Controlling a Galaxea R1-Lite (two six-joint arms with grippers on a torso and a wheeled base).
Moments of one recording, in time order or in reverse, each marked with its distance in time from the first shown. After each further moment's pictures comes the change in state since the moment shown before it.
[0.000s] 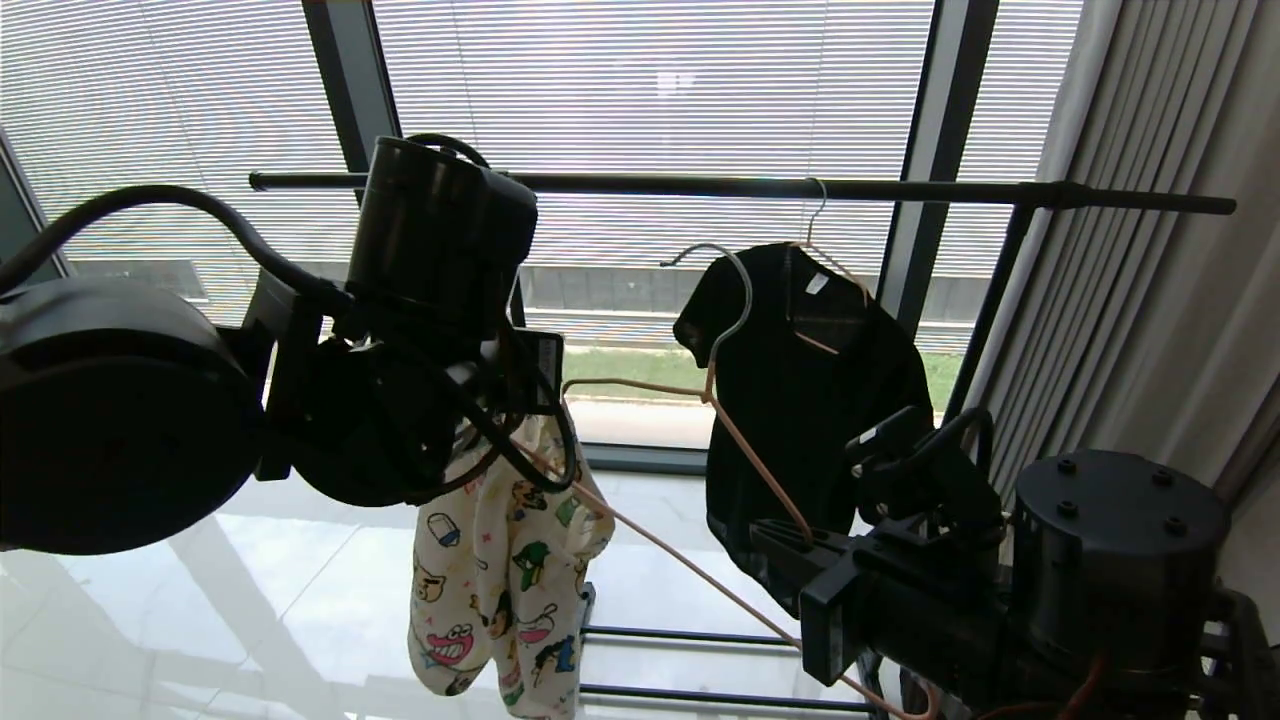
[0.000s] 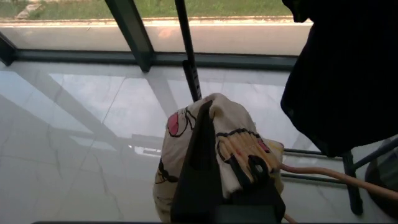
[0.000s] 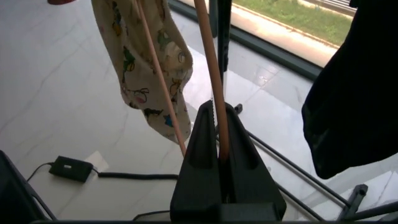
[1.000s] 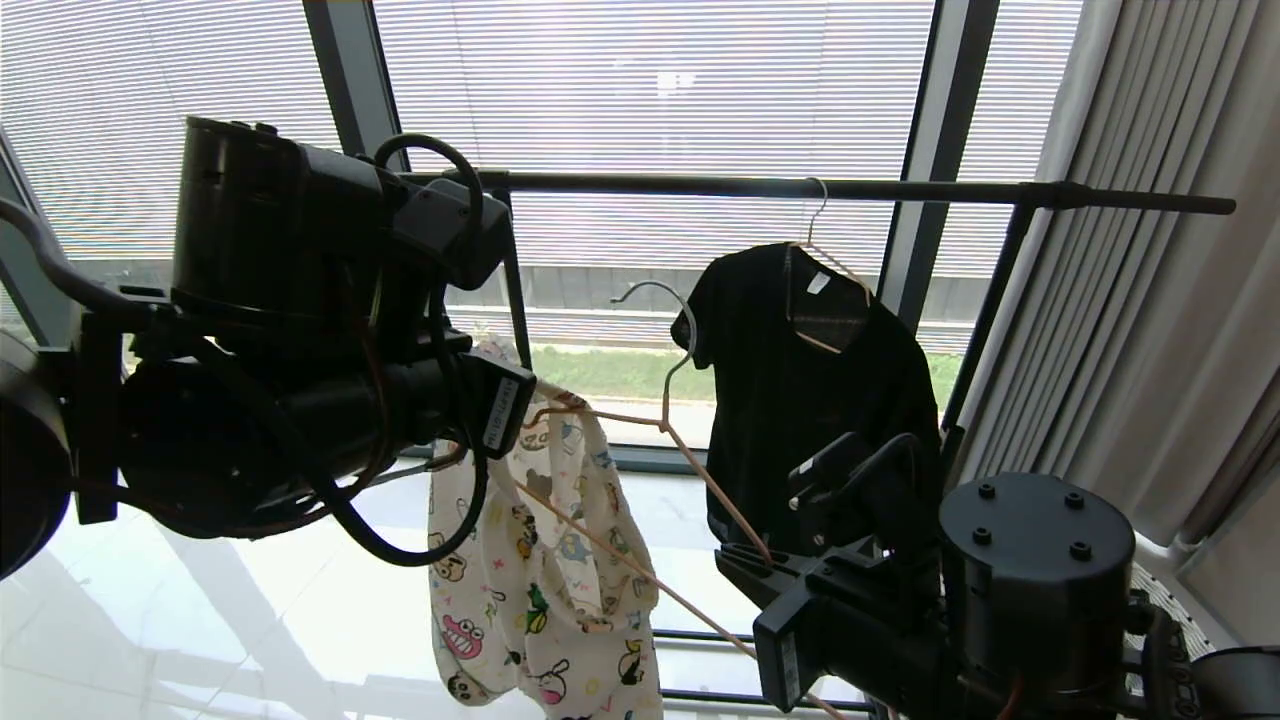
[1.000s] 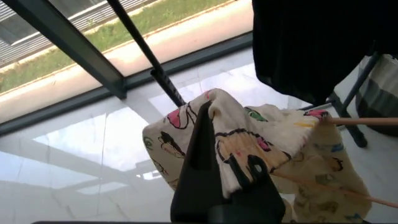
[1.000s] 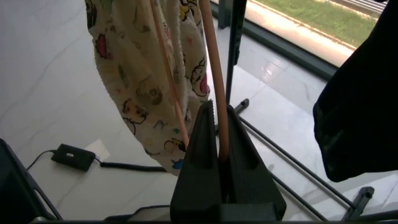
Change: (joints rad) left arm 0.082 -0.140 0.129 -0.067 -0.293 0.360; right arm 0.041 0.067 -0.023 0.001 -0.001 -0.014
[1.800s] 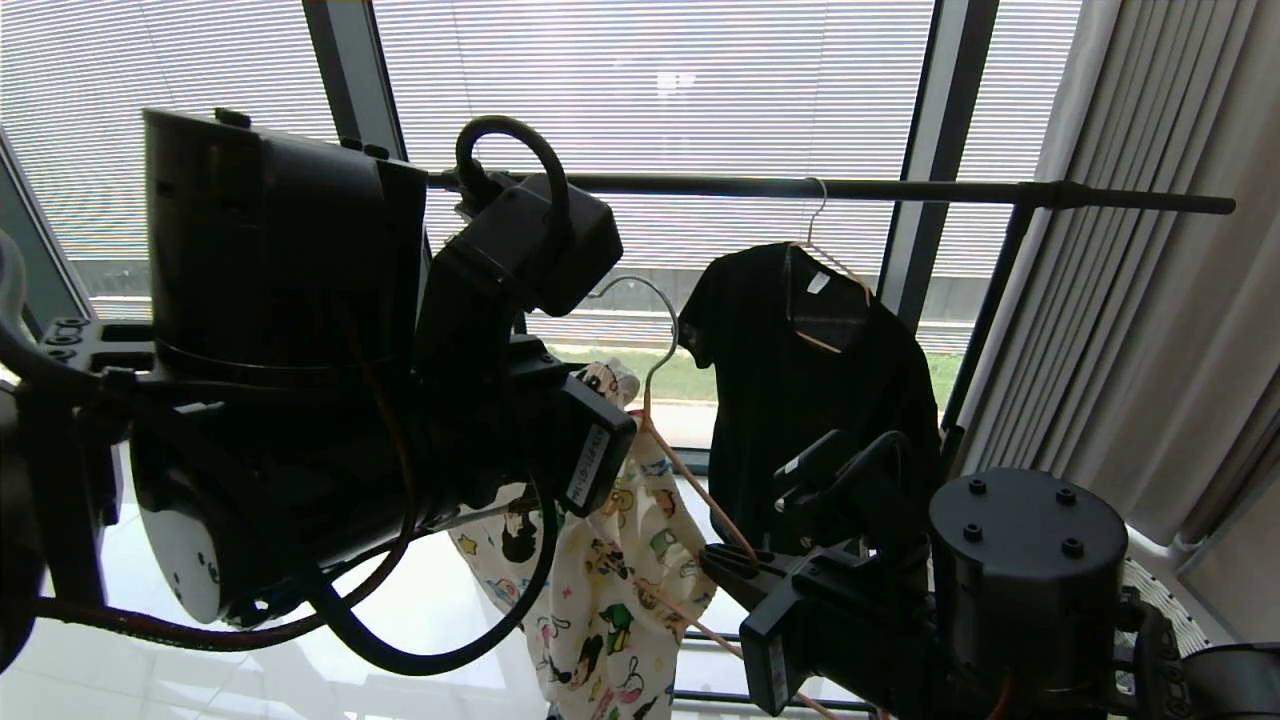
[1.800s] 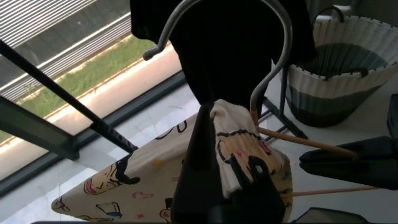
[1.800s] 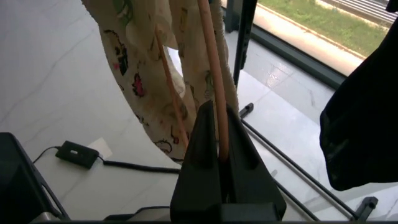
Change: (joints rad) left arm -0.192 -0.009 0.037 -0.112 -0.189 0.029; right arm 0.013 0.016 -0.031 0.000 0.022 -0.013
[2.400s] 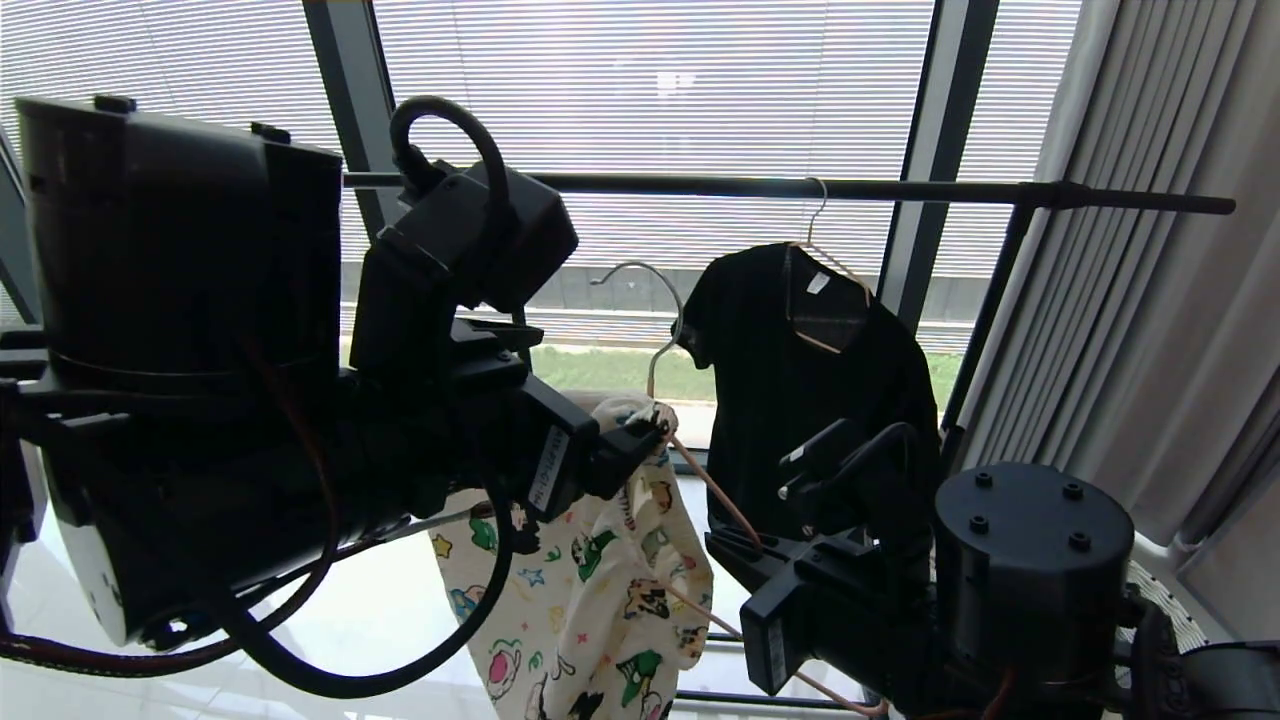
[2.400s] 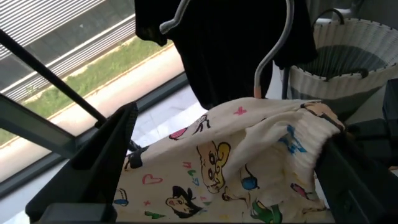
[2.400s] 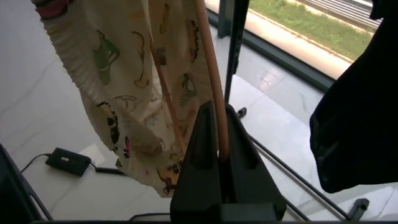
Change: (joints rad) left arm 0.018 -0.061 0.039 0.001 0.000 0.006; right arm -0.007 0.006 0.001 -0.046 -0.047 -0.026
